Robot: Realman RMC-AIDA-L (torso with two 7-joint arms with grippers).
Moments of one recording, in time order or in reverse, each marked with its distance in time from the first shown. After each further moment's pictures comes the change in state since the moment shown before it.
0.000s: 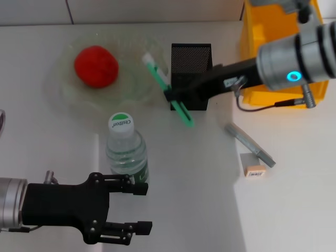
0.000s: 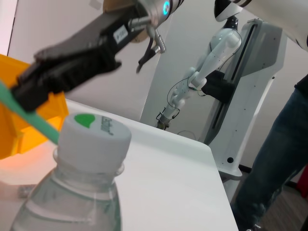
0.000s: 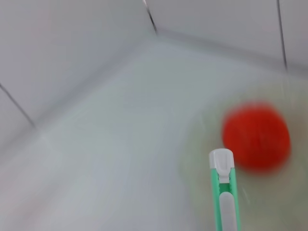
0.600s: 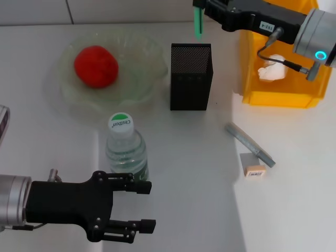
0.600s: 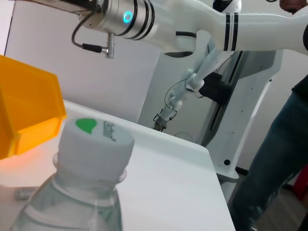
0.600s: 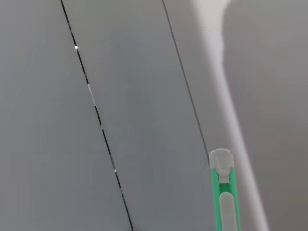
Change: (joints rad) left arm -0.022 -0.001 0.000 -0.017 0.000 -0.002 -0.010; right arm -0.012 0.002 0.235 0.518 0.780 0.174 -0.989
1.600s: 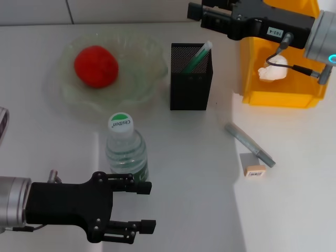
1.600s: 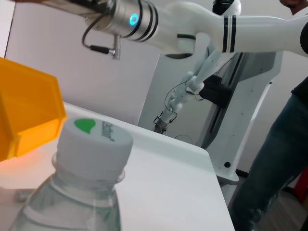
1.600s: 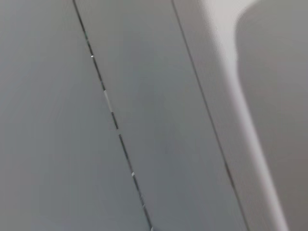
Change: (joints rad) left arm 0.003 0.000 0.000 -0.011 -0.006 0.000 0.010; right arm -0.020 -0.023 0.012 -0.053 -0.059 -0.107 0.066
